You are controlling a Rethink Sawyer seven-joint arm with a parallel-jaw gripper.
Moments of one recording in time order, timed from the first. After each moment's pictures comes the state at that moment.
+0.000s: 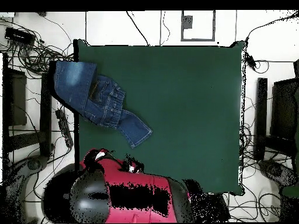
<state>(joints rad) 0.16 -1.17 -0.22 1.80 0.05 0.92 2.08</state>
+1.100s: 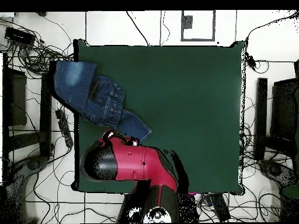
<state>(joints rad) 0.14 -0.87 -0.16 1.87 0.01 0.47 2.08</state>
